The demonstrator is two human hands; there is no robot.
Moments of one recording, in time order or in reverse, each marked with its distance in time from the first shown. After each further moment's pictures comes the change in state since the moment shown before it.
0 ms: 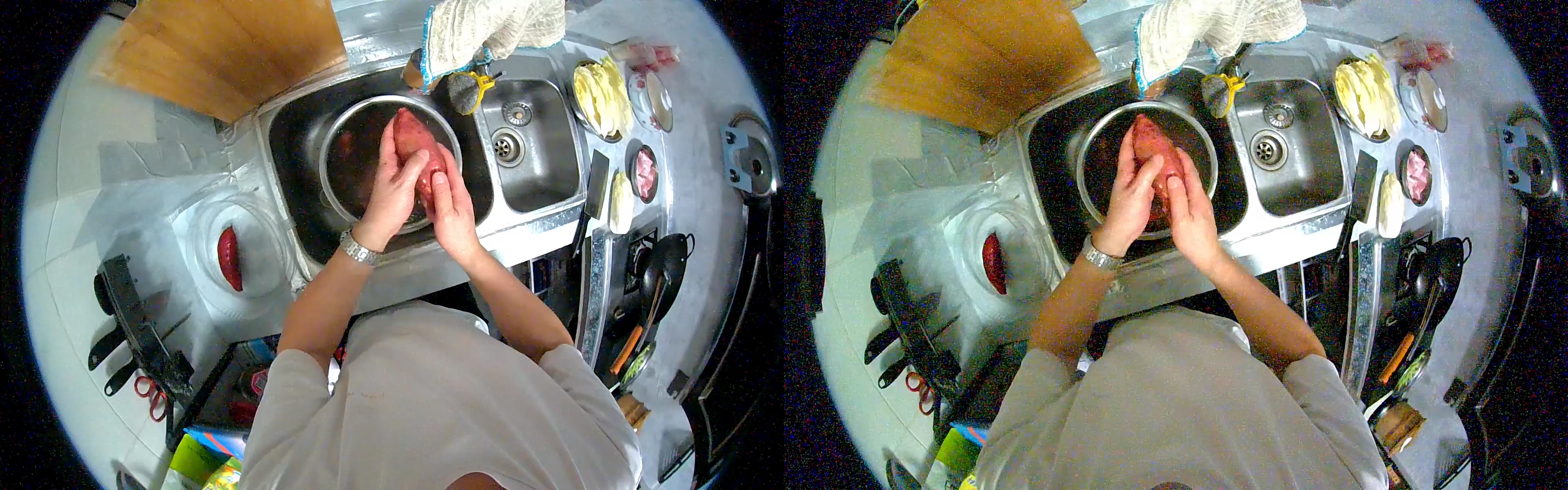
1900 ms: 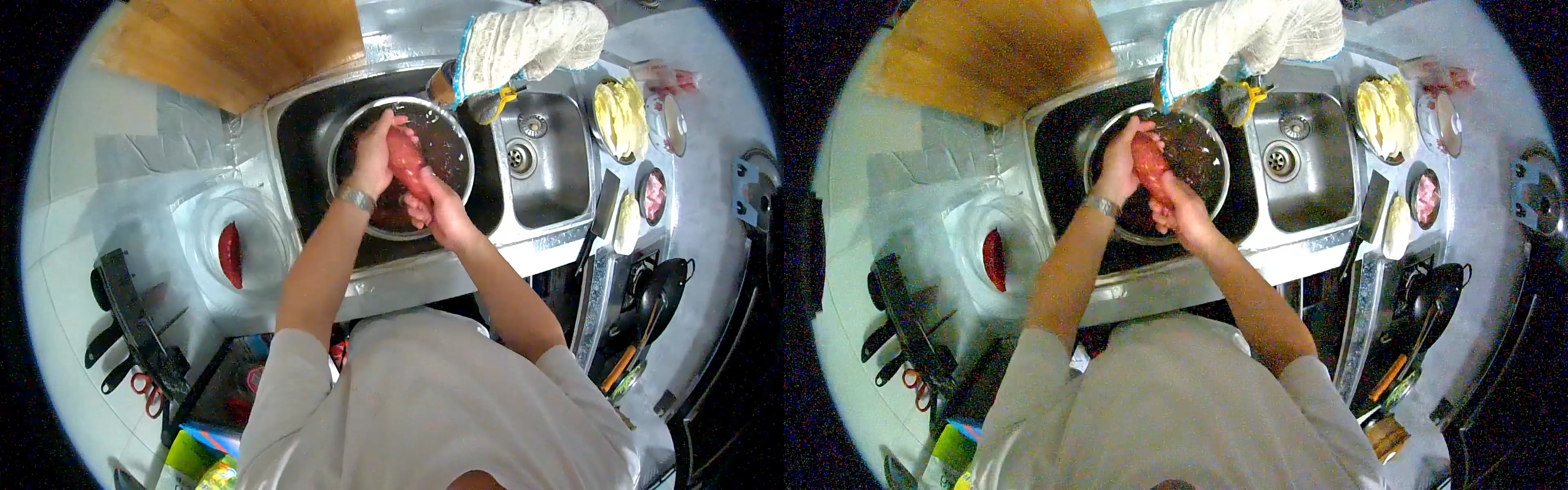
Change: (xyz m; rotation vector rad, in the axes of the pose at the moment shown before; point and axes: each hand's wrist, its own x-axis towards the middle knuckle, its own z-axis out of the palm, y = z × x) left_hand 0.085 -0.036 -0.082 -0.212 0.224 -0.396; right_hand 0.034 0.022 0.017 0.602 -0.270 0.655
